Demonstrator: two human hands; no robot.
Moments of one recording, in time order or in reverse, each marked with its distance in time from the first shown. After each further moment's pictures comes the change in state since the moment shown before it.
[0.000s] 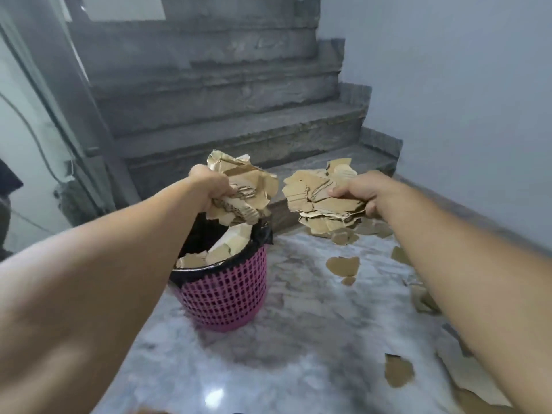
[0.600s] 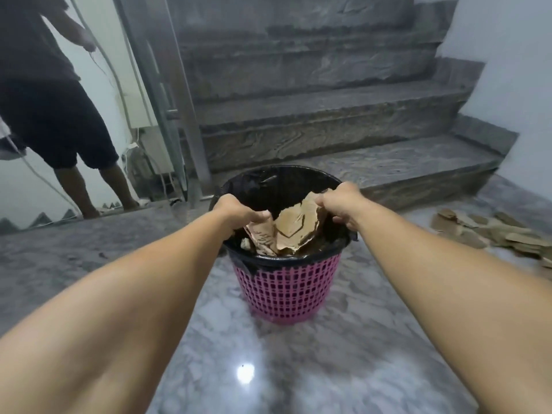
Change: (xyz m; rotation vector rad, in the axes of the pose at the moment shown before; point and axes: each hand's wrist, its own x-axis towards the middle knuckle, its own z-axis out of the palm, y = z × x) left_hand 0.072 -0.148 -0.055 0.073 0.024 -0.120; right_hand 0.070 0.014 0.232 -0.155 -0.141 -0.141
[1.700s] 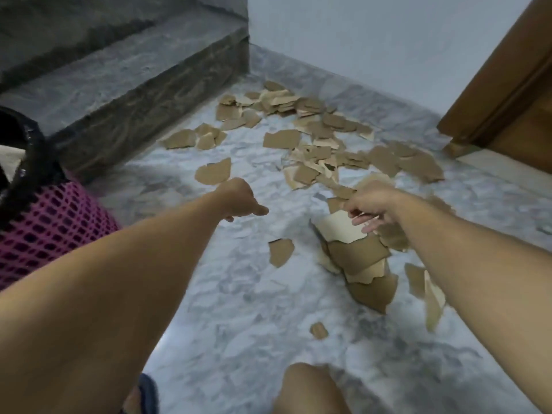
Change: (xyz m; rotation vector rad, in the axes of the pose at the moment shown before) left_hand -0.178 0.085 0.399 0.711 -0.835 0.435; right_hand -0.167 0.355 -0.363 -0.115 0.184 0.716
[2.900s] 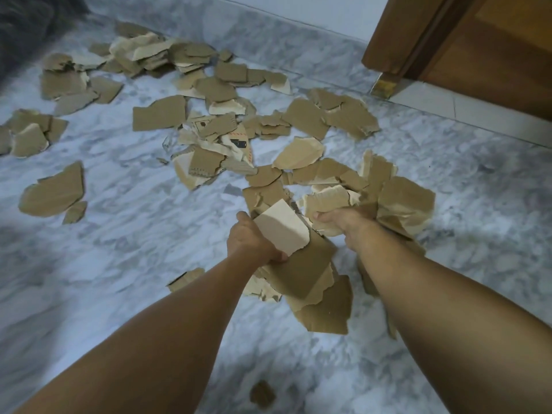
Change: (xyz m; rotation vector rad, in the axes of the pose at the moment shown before) left_hand 0.138 0.099 0.217 -0.054 -0.068 -0.023; right_hand 0.194 0.193 0.005 0.628 0.255 0.356
